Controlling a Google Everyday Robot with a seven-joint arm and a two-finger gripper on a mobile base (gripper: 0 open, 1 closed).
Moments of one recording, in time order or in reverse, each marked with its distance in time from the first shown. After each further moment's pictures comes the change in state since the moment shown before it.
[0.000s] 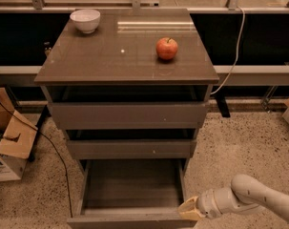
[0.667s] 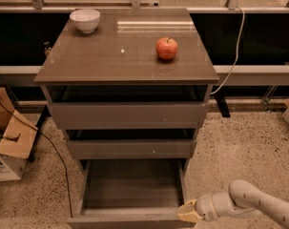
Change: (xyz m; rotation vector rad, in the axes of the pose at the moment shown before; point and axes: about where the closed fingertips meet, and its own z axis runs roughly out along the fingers) arm 0.029 -0.020 0.025 -0.022 -0.049 0.065
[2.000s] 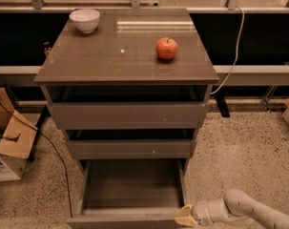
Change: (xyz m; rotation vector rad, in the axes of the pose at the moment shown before) arm 0.034 -0.027 0.038 0.027 -0.044 0.010
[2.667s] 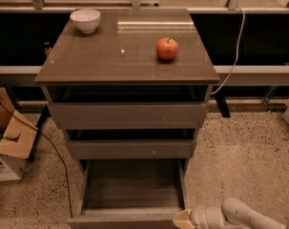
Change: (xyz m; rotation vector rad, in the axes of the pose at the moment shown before) arm 0.034 -0.019 0.025 0.070 -0.029 0.040
